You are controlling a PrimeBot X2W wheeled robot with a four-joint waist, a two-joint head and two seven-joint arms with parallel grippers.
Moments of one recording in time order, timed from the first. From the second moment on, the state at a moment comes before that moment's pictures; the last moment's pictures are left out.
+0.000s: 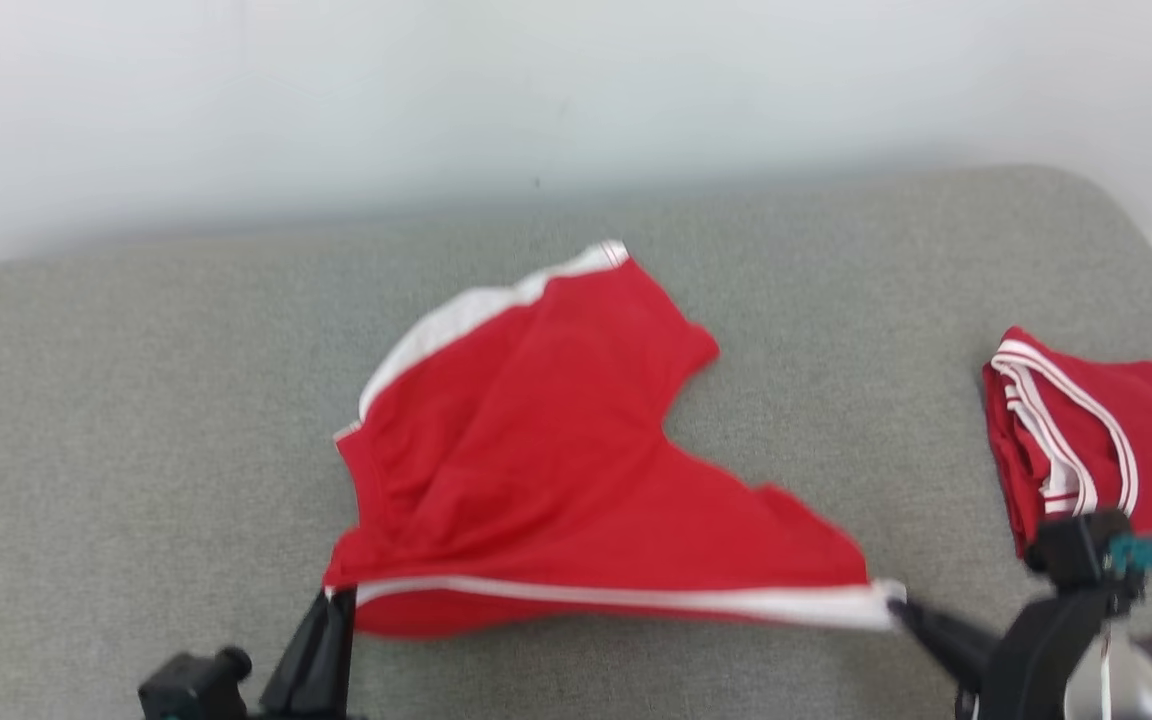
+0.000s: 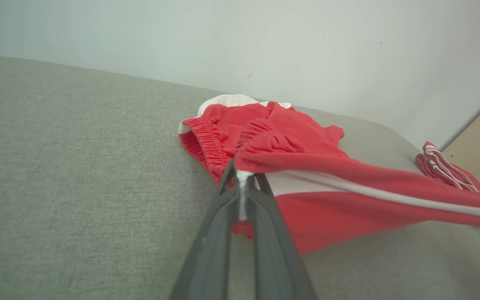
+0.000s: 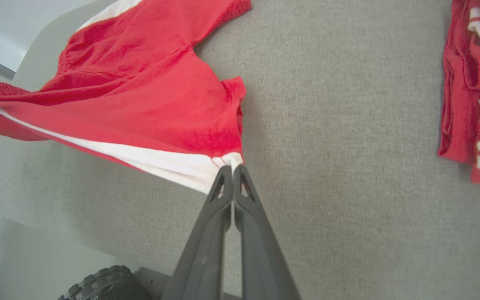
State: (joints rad) left arm -0.09 0.25 -0.32 0.21 -0.60 -0.04 -0.24; right arm 0.00 -0.31 0.06 -0.19 0.63 0.13 0.78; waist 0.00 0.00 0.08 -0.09
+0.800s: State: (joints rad) left arm 0.07 0.28 -0.39 0.10 -0.61 0.01 -0.09; right arm 0.14 -0.21 -0.05 -0.42 0.52 0.13 1.00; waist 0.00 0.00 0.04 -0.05
